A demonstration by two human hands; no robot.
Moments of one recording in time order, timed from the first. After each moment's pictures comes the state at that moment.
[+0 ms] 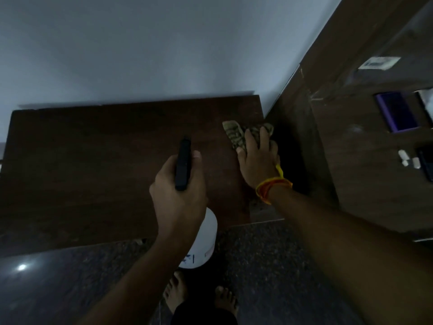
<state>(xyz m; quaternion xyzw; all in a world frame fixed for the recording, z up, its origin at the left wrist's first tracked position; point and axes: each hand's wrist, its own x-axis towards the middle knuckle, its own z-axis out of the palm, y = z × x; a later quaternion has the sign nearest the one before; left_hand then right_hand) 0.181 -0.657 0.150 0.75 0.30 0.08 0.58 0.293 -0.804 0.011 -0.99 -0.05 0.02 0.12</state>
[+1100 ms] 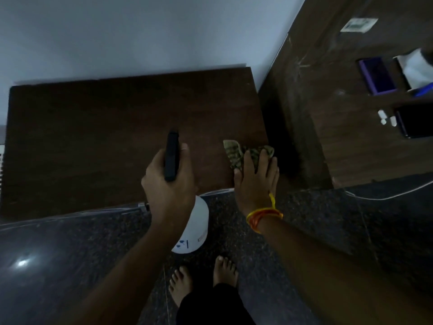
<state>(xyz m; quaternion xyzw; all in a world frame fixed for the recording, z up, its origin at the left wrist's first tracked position) 0.118 -0.652 0.151 0.76 0.30 0.09 0.57 0.146 -0.808 0.023 -0.99 0.04 0.05 0.11</state>
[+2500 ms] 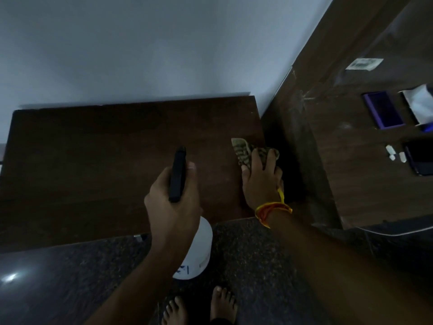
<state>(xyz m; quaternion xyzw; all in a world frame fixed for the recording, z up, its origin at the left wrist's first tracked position) 0.148 -0.651 0.150 0.74 0.29 0.08 0.60 0.231 -0.808 0.021 -0.99 0.06 0.04 0.09</state>
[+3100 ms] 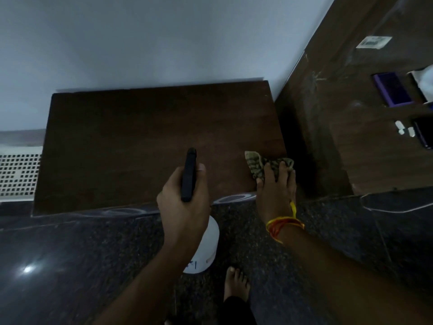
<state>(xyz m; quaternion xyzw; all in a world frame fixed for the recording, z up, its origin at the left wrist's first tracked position) 0.080 -0.637 0.148 0.76 0.27 0.10 0.58 0.139 -0.810 0.034 -0.99 0.05 0.05 0.10</state>
